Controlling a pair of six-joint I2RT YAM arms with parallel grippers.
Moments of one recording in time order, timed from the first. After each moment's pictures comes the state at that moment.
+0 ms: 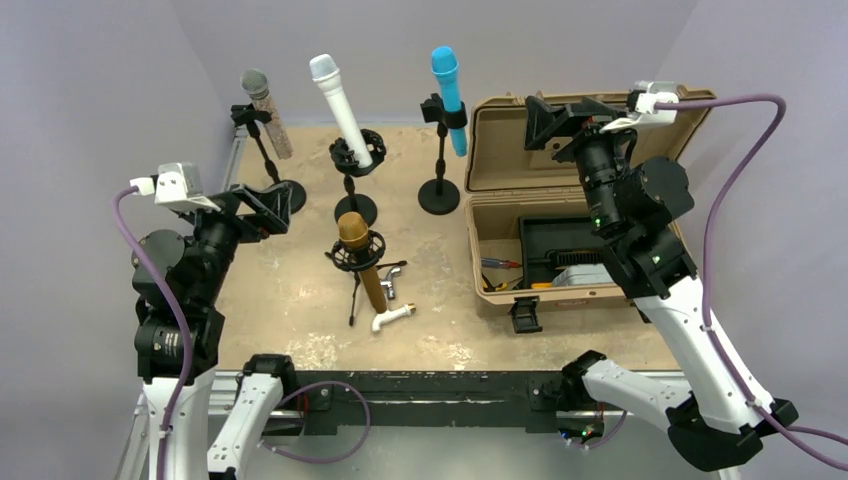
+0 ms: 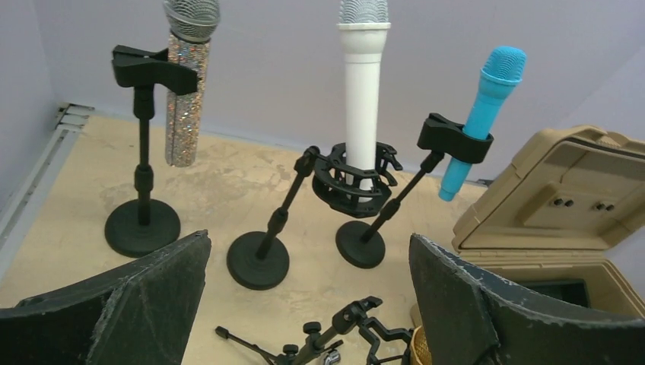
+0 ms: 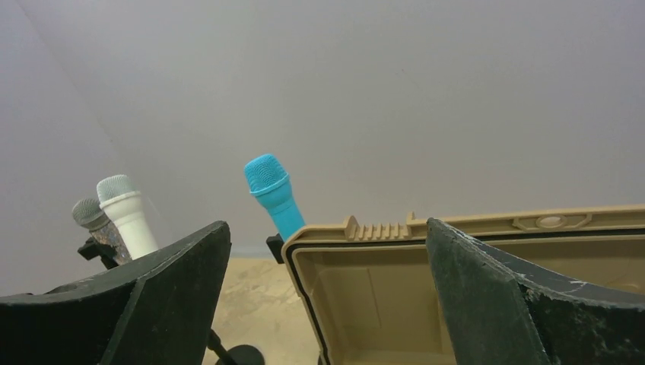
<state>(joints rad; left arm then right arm) -0.03 0.61 1.15 -0.51 0.08 -0.38 0.53 0.99 1.38 -0.05 0.36 0.16</state>
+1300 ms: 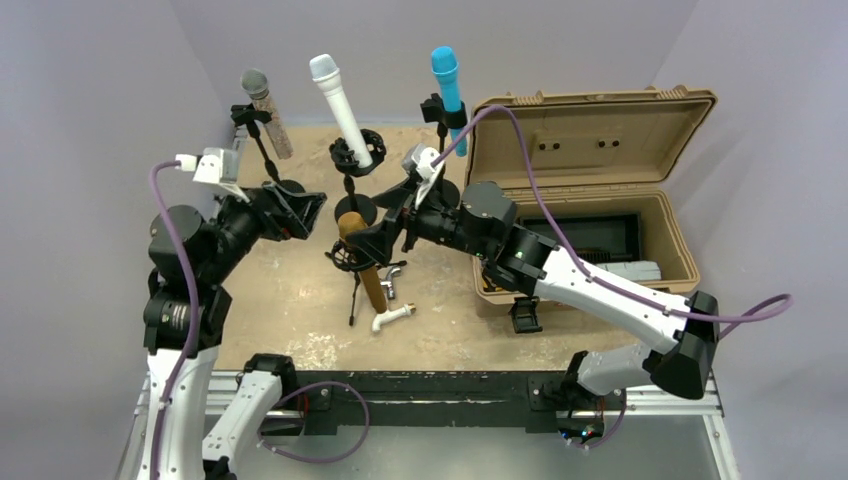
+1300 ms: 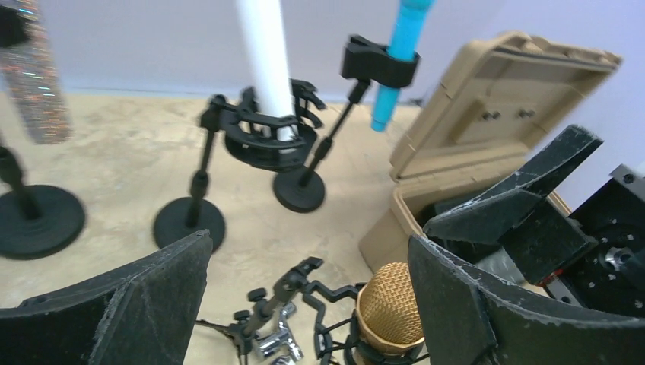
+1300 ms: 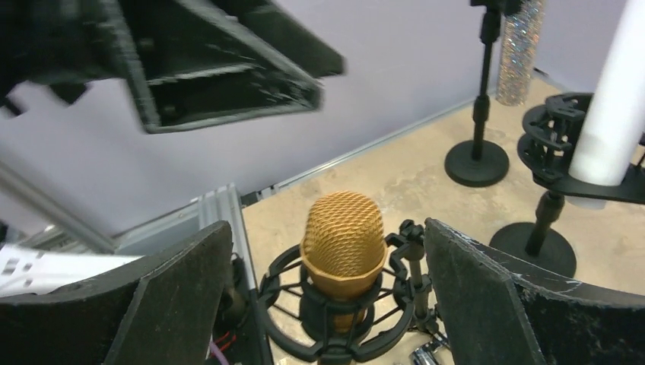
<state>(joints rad) -0.08 0.72 1.15 -0.50 0.40 -0.38 1.01 1.32 1.24 0.15 -0.22 0.25</state>
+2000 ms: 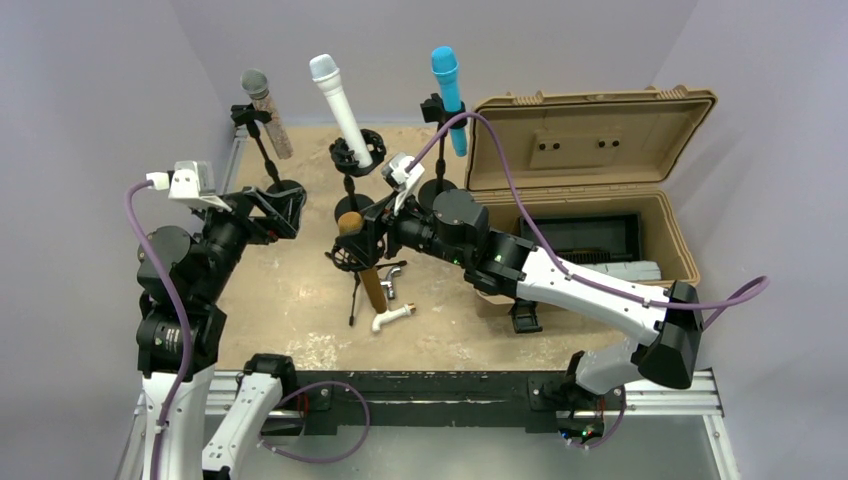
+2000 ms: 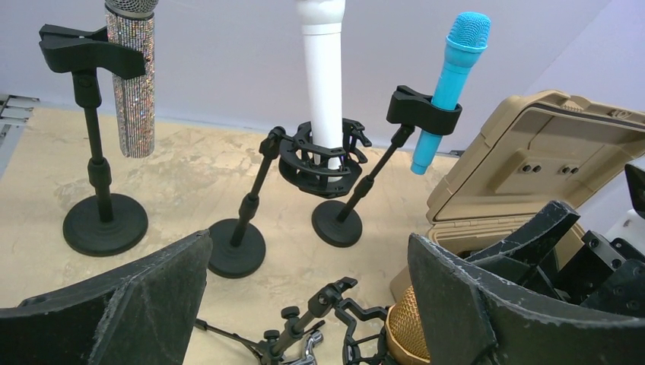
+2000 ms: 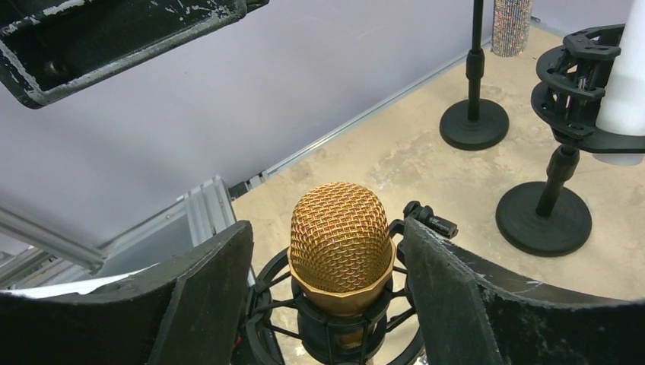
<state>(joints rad) -0.08 0.62 1.14 -0.51 0.16 -0.38 1.08 1.42 1.29 0.10 -0.04 0.31</state>
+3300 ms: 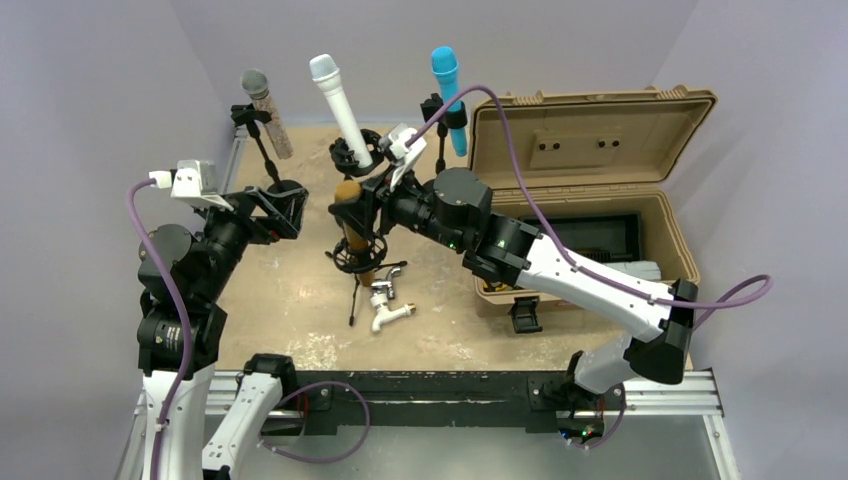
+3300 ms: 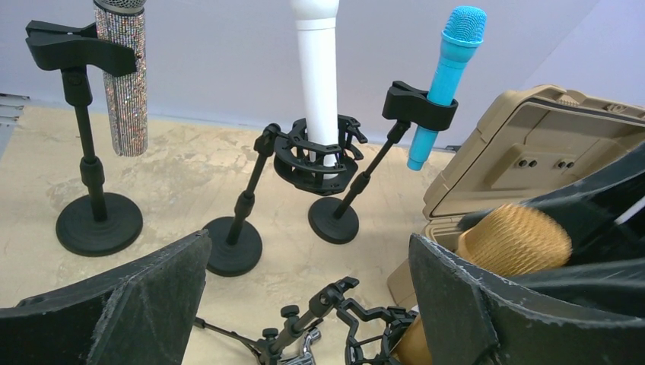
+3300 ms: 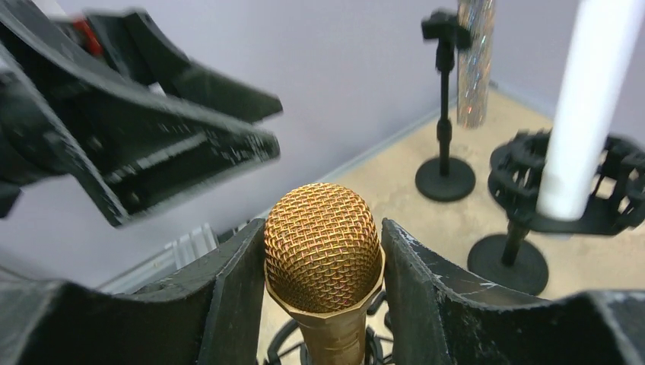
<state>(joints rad) -0.08 0.63 1.14 -0.51 0.18 -0.38 1.09 1.47 1.48 0.01 0.03 0.26</state>
